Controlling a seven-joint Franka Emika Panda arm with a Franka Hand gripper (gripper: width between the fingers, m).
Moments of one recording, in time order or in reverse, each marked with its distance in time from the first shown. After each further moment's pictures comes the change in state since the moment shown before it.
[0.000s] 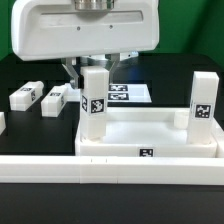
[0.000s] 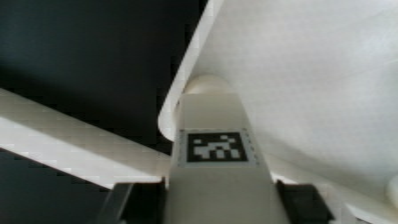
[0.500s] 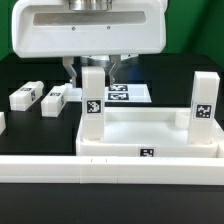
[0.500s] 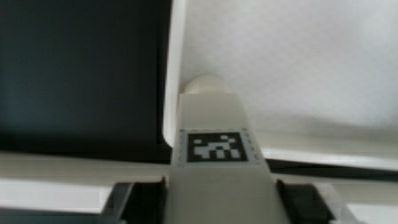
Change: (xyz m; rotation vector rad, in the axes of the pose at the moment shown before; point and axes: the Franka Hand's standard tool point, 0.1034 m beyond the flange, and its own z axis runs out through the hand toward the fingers) arm 0.000 -0.003 0.001 0.011 0.002 0.410
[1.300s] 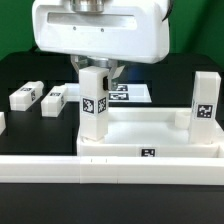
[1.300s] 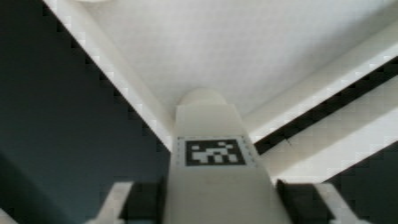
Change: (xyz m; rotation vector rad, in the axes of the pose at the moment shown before) arm 0.000 -0.008 0.001 0.008 -0.003 0.636
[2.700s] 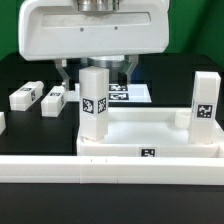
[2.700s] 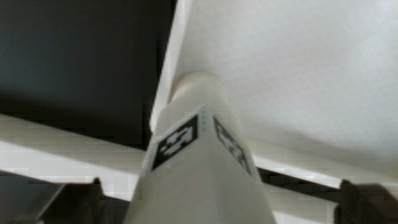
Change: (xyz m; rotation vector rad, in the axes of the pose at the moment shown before) arm 0.004 0.000 -0.001 -0.021 0.003 -1.018
